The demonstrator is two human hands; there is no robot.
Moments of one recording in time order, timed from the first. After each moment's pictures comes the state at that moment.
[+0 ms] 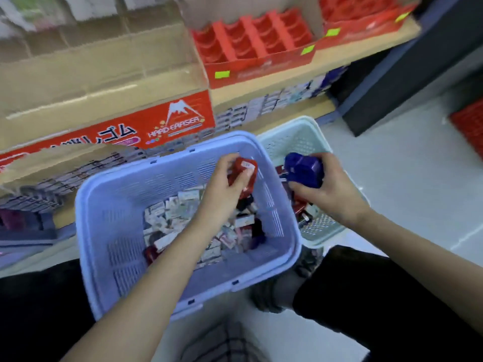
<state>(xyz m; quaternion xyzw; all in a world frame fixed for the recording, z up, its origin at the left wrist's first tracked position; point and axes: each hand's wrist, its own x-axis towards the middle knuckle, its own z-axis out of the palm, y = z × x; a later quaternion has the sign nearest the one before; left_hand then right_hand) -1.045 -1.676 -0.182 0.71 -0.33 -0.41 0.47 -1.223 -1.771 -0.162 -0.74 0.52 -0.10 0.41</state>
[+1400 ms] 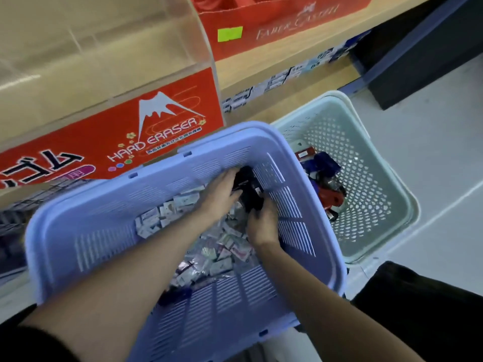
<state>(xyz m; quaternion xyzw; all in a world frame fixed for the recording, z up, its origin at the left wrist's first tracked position) -0.983 -1.713 -0.365 0.70 -0.57 -0.39 0.17 -1.108 -1.701 -0.342 -0.54 0.68 -0.09 0.48</state>
